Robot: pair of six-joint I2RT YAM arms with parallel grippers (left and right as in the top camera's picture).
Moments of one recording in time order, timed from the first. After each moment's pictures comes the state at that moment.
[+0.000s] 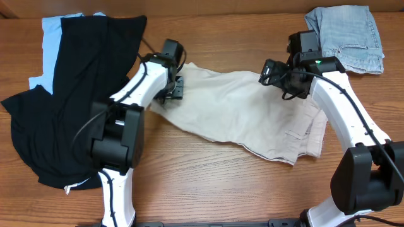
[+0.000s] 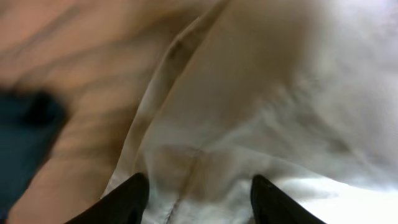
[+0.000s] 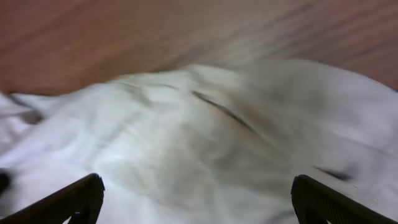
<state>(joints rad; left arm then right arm) -0.27 2.19 1.63 -0.86 -0.12 -0.31 0.12 1.77 1.42 -0.81 -0.07 0.46</state>
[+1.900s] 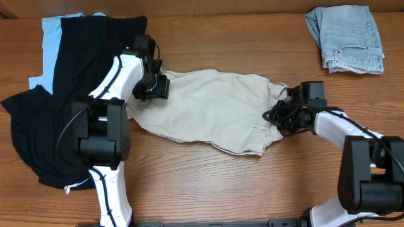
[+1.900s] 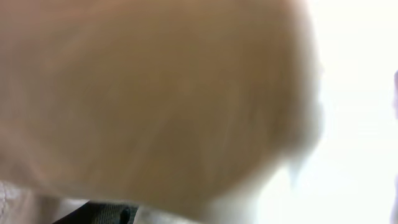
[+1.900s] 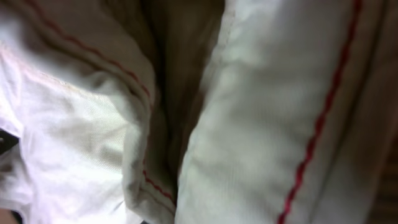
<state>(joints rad) -0.12 2.21 1.70 -0.99 0.12 -0.08 -0.04 1.76 0.85 -0.30 -0.53 0.51</state>
